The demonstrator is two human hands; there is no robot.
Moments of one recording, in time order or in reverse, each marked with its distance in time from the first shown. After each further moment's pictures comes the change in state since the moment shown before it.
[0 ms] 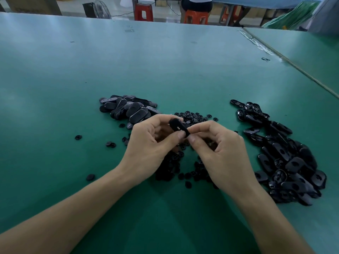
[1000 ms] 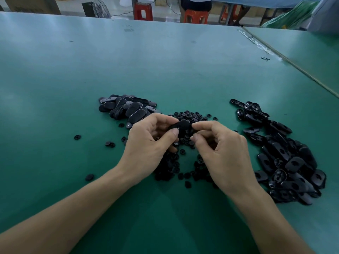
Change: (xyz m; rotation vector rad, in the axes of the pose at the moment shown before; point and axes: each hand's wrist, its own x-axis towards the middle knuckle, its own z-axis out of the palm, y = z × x) left_hand 0.001 -0.005 -0.002 0.075 0.055 -0.038; right_hand 0.002 -0.001 0.001 -0.125 0.064 -0.018
